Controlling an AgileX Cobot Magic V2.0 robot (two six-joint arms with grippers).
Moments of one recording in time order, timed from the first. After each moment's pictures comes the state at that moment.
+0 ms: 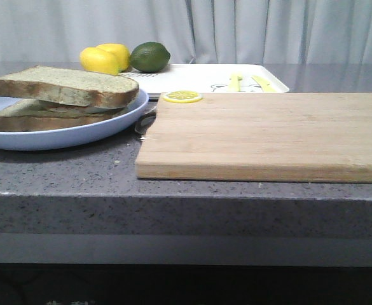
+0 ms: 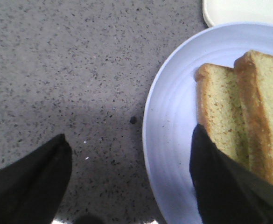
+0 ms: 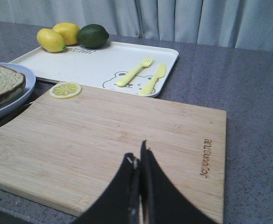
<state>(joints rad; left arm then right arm) -0.08 1.34 -0.99 -0.12 0.60 -0.04 0.19 0.31 -0.36 0.24 0.30 -0.21</state>
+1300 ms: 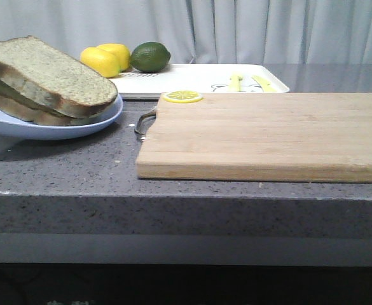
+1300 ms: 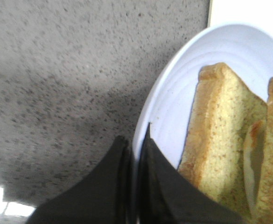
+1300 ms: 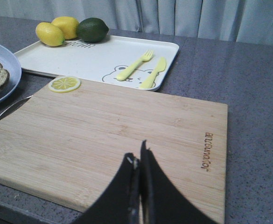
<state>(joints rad) 0.04 1.46 -1.17 -0.38 0.74 0.10 0.19 0.31 -0.34 0.24 0.30 -0.21</state>
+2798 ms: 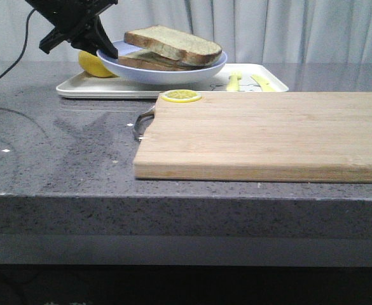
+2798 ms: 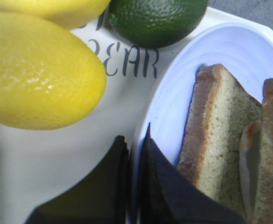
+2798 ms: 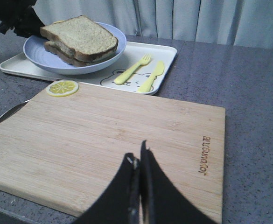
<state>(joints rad) -0.12 2.56 -2.75 -0.59 1.21 -0.05 0.19 0.31 -0.34 0.24 0.28 -0.21</state>
